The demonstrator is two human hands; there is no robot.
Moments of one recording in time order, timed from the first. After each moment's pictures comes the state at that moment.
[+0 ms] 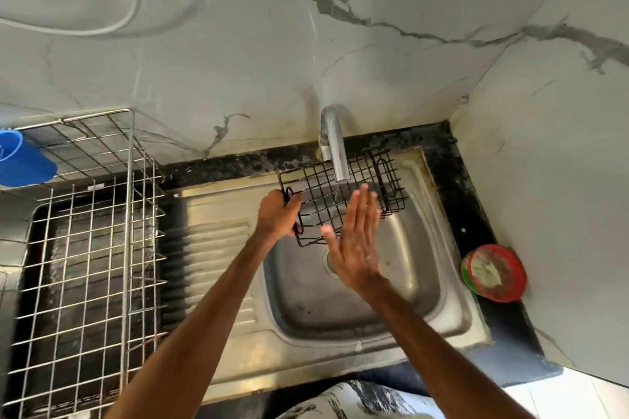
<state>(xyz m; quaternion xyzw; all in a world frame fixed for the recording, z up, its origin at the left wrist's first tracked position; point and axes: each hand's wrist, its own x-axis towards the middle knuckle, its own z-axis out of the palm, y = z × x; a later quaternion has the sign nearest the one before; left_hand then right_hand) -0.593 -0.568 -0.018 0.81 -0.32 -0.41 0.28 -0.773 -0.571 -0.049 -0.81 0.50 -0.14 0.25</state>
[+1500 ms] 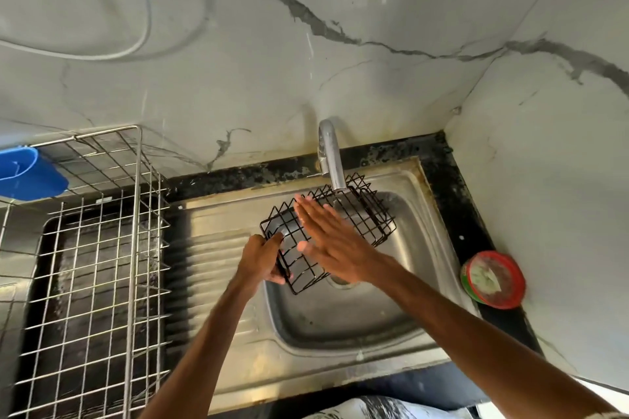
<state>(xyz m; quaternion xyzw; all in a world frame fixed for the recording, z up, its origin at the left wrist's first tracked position) -0.599 -0.504 0.007 0.79 -0.14 -0.51 0.30 -0.764 -0.598 -0.008 -0.94 0.23 0.02 0.25</state>
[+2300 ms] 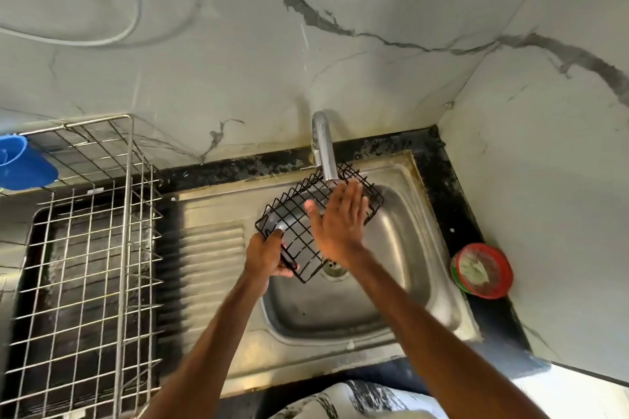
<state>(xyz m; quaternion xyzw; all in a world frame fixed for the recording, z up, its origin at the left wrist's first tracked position) -0.625 -0.504 -0.011 0.78 -0.05 -0.50 0.36 -0.747 -0.595 -0.019 -0.78 0.56 0.03 0.30</state>
